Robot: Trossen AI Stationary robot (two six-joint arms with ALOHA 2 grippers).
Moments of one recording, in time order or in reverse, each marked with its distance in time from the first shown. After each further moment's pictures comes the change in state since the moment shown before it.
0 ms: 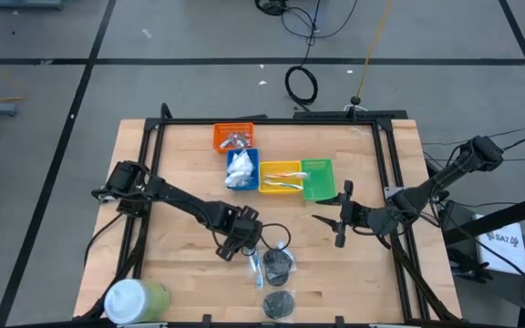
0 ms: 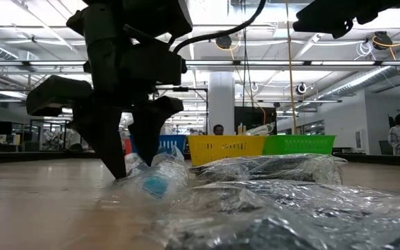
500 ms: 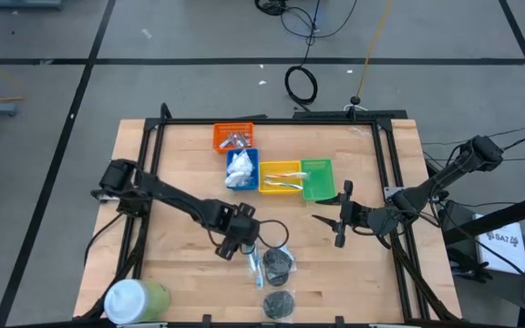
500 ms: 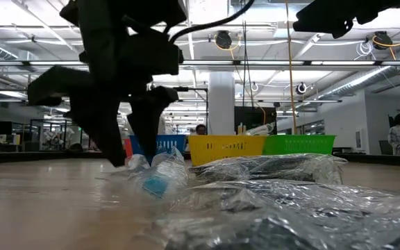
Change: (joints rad) left arm -0.002 -0.095 -0.005 0.019 -0.083 -0.047; right arm 0.000 0.000 0.000 0.000 0.000 -0.004
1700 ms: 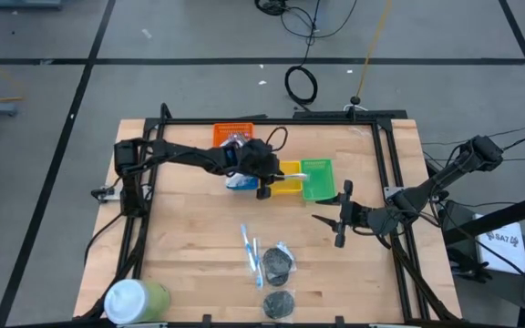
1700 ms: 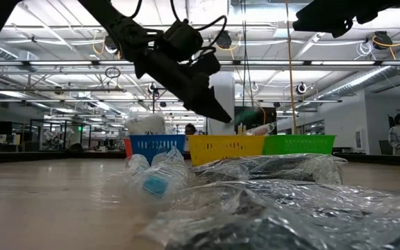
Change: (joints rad) left arm 0.516 0.047 -0.001 0.669 0.259 0.005; right arm 0.000 0.000 0.000 0.004 0.000 -0.011
